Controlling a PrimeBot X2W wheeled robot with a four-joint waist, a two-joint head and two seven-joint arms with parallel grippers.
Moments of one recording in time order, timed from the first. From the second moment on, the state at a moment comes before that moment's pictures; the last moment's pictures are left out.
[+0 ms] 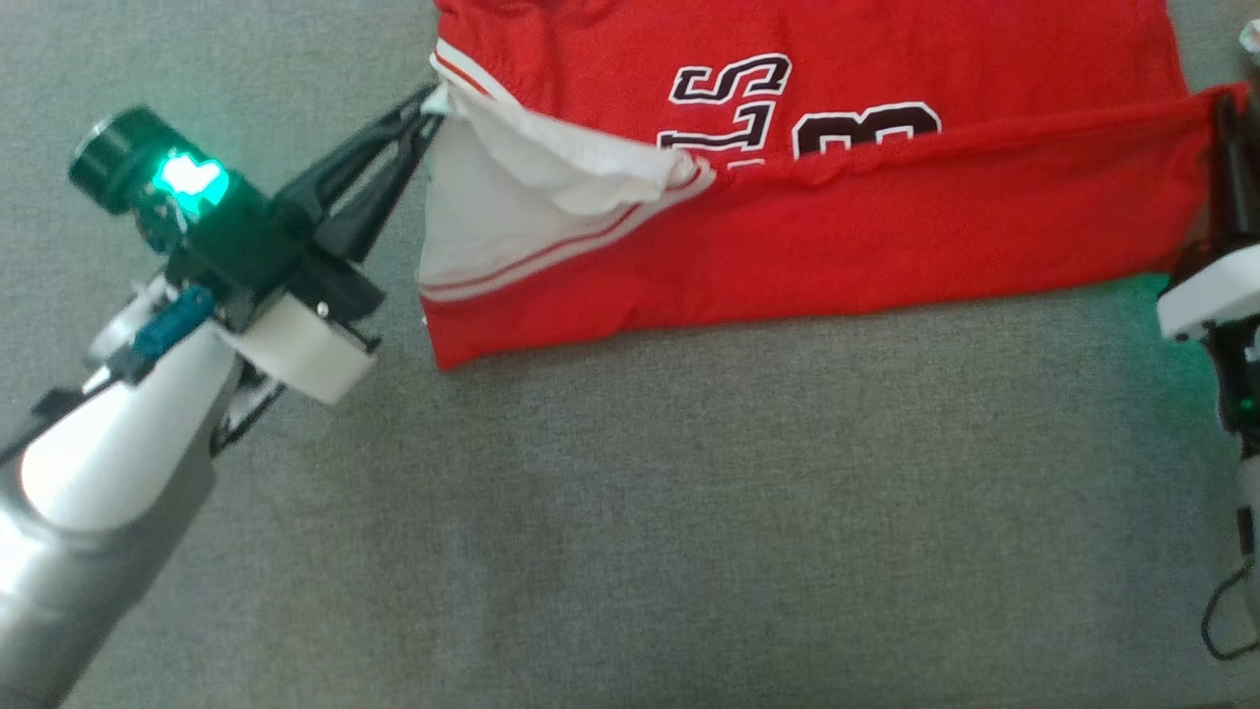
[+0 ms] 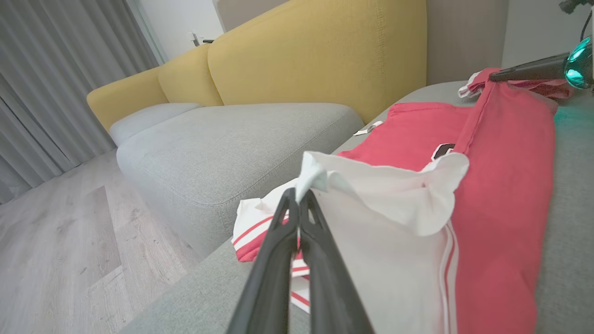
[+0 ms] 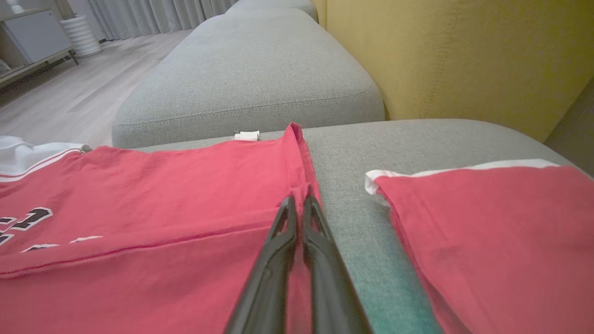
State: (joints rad) left arm -0.79 0.56 -0.76 0.23 -0.35 -0.13 -0.23; right arm -0.50 -0.33 -0.03 0.41 0.36 0.13 -0.01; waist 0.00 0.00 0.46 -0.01
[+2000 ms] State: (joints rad) left arm -0.36 0.34 -0.66 0.30 -0.52 0.06 -0.09; right arm -0.48 -0.33 0.03 0.75 0.41 0.13 -0.13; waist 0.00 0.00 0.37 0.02
